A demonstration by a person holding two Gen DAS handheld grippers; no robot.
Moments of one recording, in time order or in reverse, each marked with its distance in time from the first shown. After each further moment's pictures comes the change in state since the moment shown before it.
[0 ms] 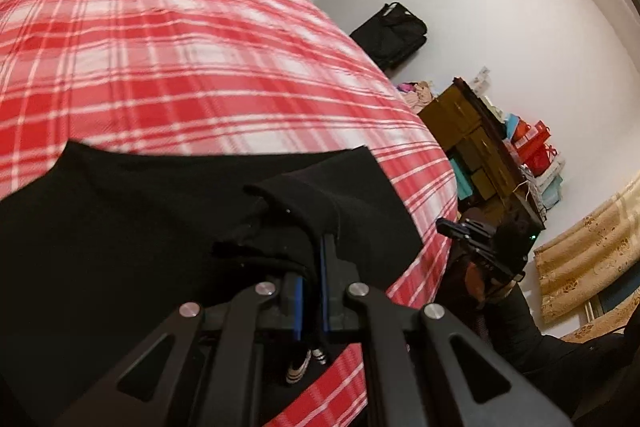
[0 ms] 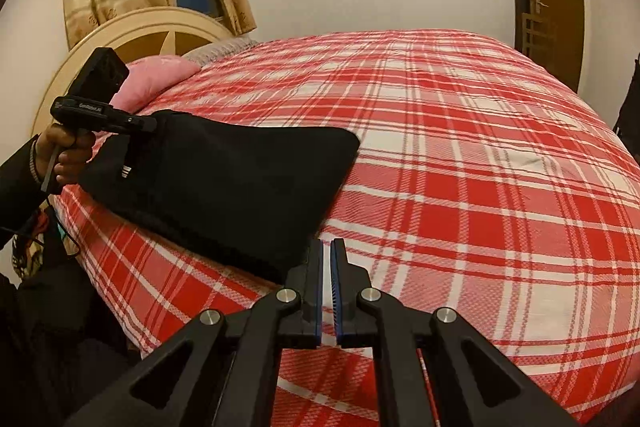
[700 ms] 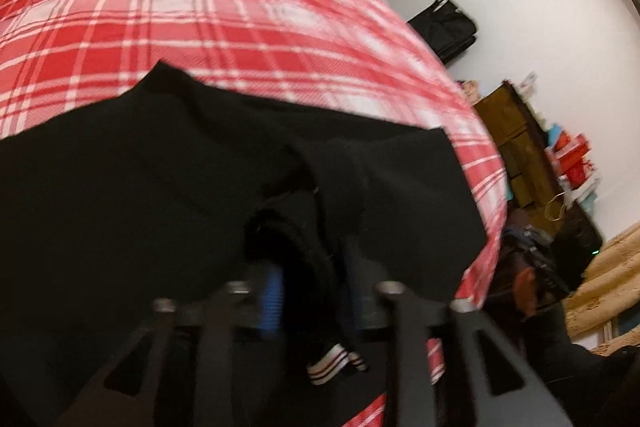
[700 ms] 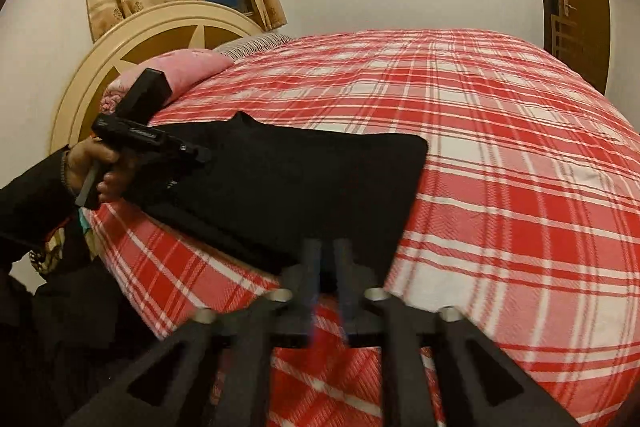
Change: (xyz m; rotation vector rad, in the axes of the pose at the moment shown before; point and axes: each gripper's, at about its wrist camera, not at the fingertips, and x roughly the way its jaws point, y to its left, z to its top) left arm 0.009 0.049 -0.023 -0.073 0.049 0.152; right arm 0.027 0.057 0.011 -0.022 0.023 0.082
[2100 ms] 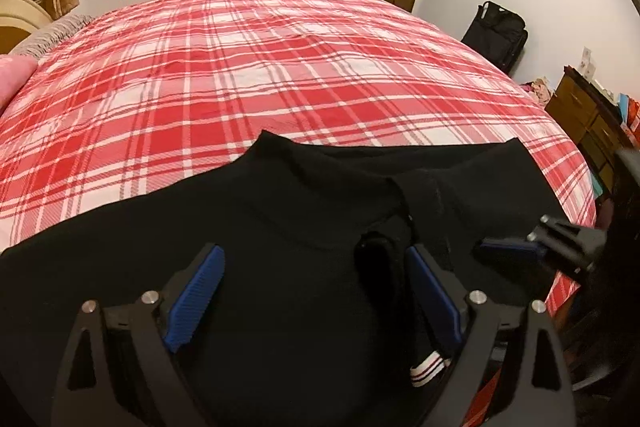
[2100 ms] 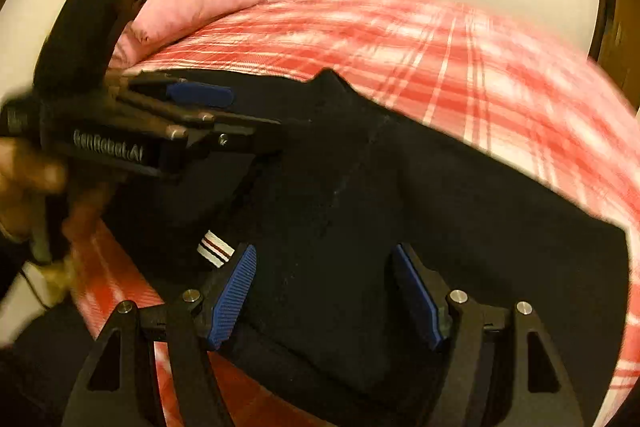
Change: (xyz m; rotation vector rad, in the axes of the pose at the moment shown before) left arm -0.028 -0.002 -0.008 0.149 -0.212 0.384; right arm 0.156 0.154 0.061 -0.167 0.149 -0.031
